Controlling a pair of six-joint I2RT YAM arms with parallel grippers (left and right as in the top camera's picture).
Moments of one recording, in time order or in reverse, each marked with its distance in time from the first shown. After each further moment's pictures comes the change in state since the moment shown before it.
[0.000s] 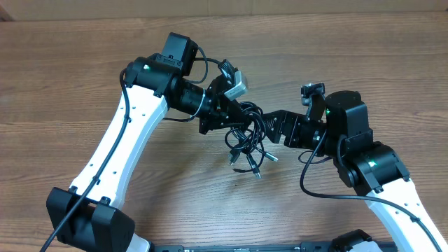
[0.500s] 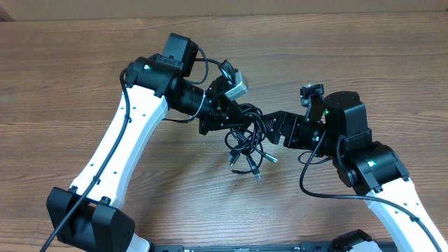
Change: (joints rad) left arm -0.001 0.000 0.000 -0.011 -0.005 -0.012; right arm 0.002 0.003 0.000 -0.024 0.009 -0.005
